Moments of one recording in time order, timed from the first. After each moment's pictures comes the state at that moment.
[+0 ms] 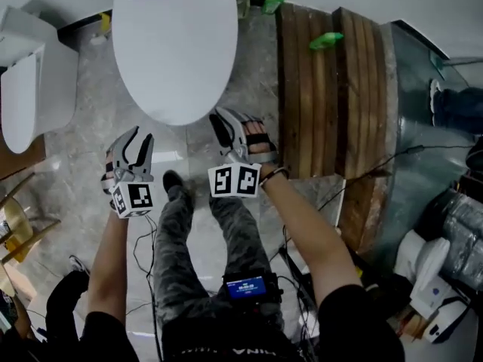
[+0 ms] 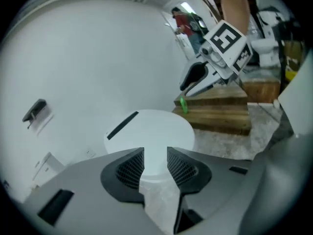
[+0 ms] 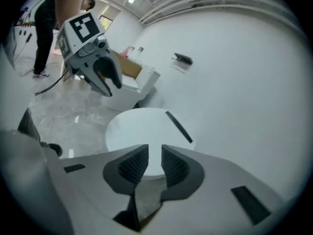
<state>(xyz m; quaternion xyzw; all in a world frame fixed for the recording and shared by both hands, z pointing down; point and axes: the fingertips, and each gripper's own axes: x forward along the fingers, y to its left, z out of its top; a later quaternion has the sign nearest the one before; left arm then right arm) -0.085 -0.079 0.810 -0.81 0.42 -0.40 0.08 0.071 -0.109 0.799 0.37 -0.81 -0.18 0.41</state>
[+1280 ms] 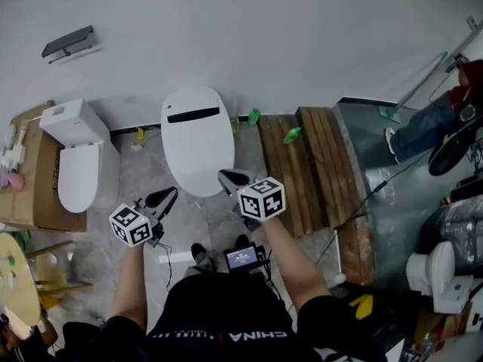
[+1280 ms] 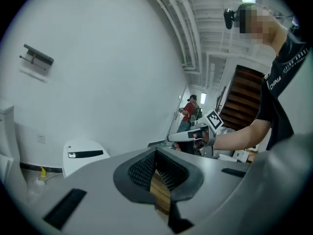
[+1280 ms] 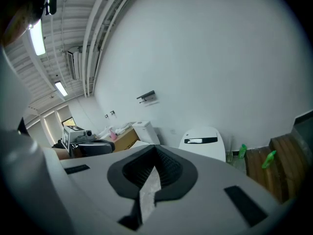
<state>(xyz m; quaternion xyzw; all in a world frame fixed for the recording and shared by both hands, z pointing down) -0.113 -0.019 0.416 -0.94 0.26 -0.05 -0.21 0.013 -0.057 0.429 0.38 -0.87 0.27 0.12</state>
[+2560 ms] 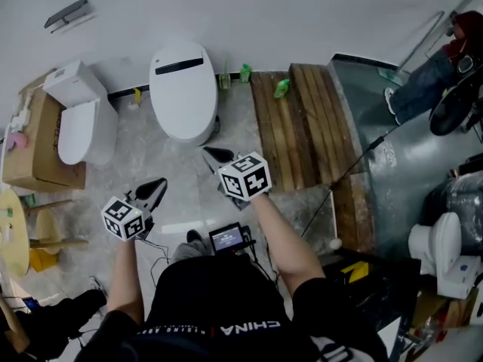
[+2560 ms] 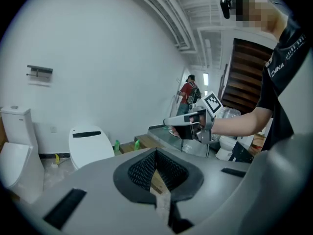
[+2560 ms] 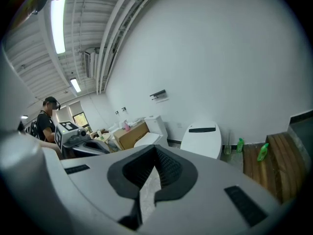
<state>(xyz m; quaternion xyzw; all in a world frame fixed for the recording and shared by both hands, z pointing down) -0.012 0.228 0.440 -0.92 0.30 -0.14 -0.19 0.098 0.157 0.438 0.35 -0.90 0.25 0.12</state>
